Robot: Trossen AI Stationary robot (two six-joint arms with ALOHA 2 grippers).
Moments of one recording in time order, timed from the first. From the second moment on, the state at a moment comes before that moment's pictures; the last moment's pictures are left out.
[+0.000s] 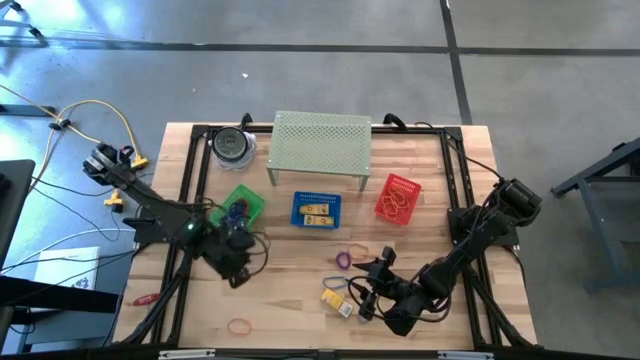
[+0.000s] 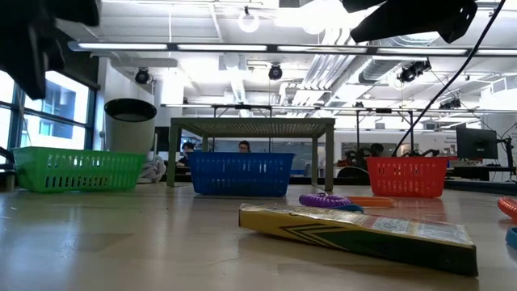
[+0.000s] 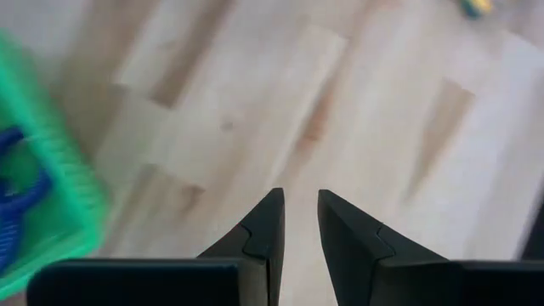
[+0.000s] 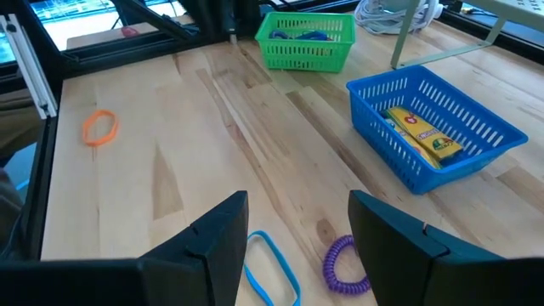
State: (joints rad) left arm -0.63 1.18 0.85 -0.78 -0.25 -1.08; right arm 0.75 1.73 1.11 -0.26 0.96 0.89
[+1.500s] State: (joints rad) left arm -0.78 1.21 0.85 -0.59 -0.26 -0.90; right arm 0.75 1.73 1.11 -0.26 0.96 0.88
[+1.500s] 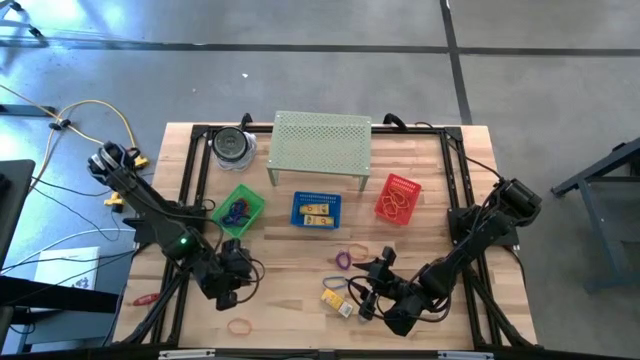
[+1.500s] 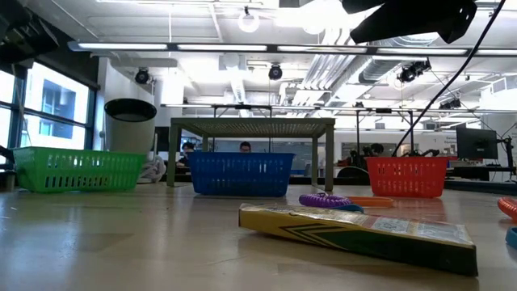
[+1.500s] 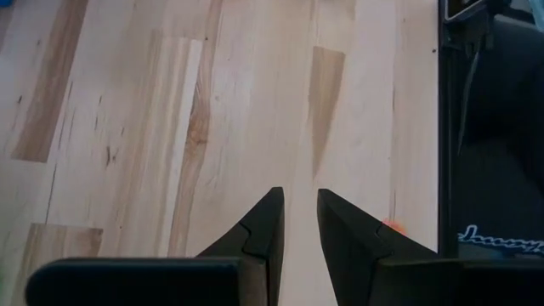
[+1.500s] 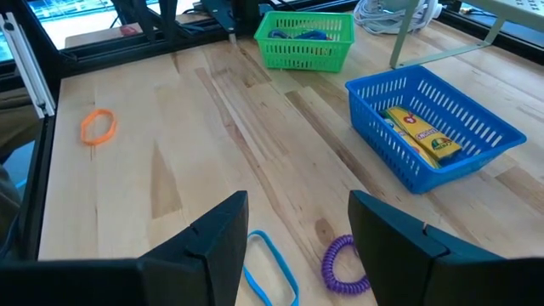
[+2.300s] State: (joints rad) left arm -0.78 1.26 0.85 -0.57 -0.29 -0.88; right arm 0.75 1.73 1.11 -0.26 0.96 0.88
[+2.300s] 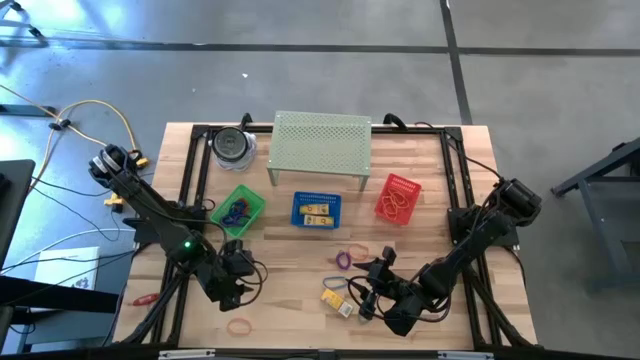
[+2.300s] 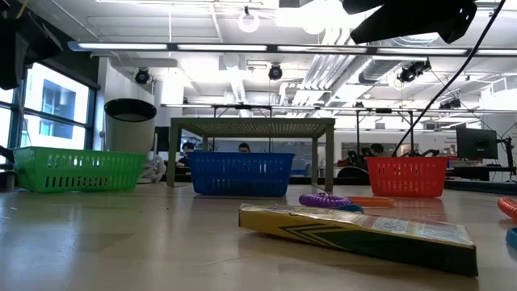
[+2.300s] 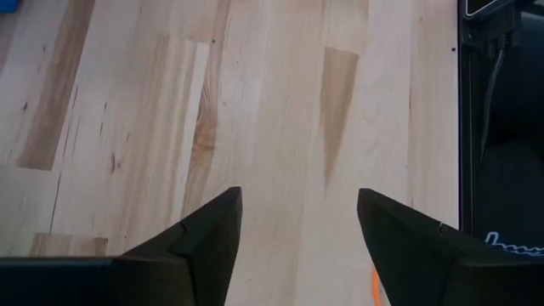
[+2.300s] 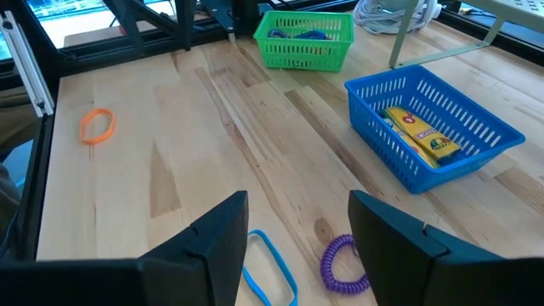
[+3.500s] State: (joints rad) left arm -0.83 1.72 1.36 -0.91 -0.34 -0.49; right arm 0.75 1.73 1.11 -0.28 0.96 0.89
